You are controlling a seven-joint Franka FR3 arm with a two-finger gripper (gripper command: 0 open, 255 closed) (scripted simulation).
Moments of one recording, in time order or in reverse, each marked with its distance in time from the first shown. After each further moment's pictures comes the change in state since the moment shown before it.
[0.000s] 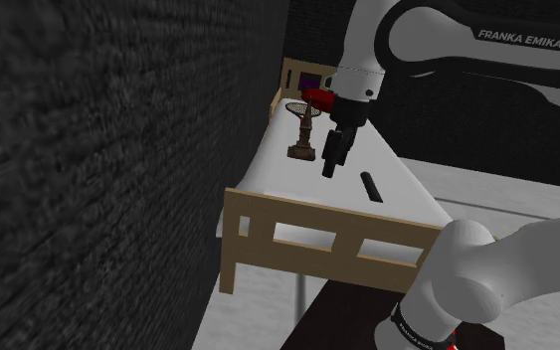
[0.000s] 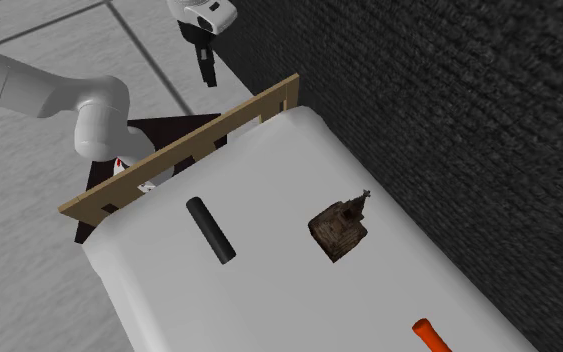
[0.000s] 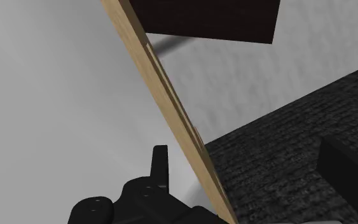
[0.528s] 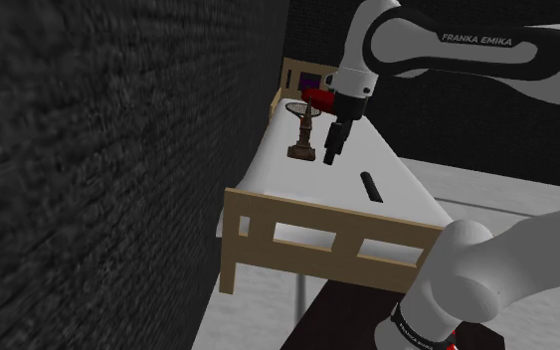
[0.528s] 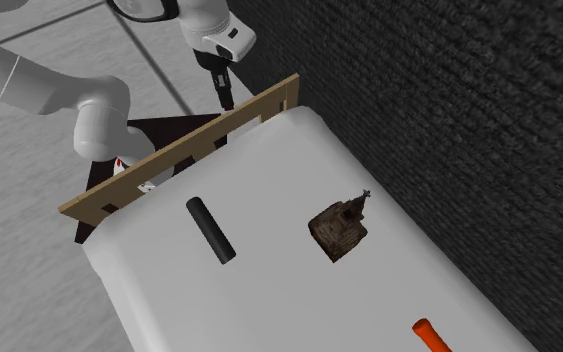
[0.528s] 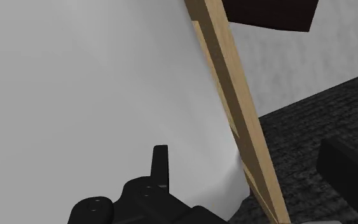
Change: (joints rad) arm -0.026 0.085 -0.129 0.034 -0.081 0.076 -0.192
